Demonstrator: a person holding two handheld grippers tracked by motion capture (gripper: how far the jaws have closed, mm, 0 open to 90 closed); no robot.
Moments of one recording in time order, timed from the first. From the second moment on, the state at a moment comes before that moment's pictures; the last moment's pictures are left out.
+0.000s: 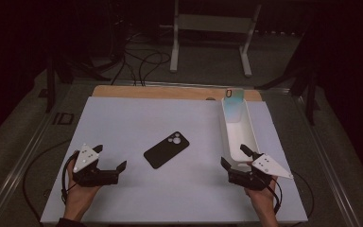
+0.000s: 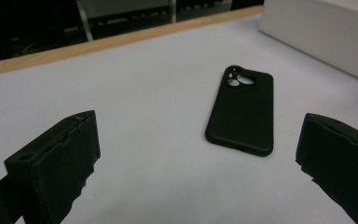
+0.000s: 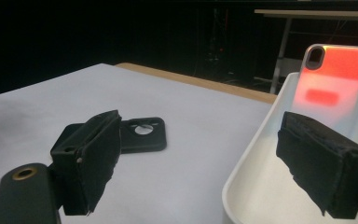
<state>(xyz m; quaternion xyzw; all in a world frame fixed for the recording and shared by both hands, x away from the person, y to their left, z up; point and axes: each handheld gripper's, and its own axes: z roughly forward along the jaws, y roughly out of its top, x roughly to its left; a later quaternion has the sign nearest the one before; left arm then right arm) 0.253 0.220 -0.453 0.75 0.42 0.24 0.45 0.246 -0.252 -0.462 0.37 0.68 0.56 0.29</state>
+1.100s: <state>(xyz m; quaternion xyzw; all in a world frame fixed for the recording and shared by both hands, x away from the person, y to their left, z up) 0.346 0.127 -0.486 0.87 0.37 0.13 0.29 0.248 -0.254 -0.467 0.38 0.68 0.55 0.29</state>
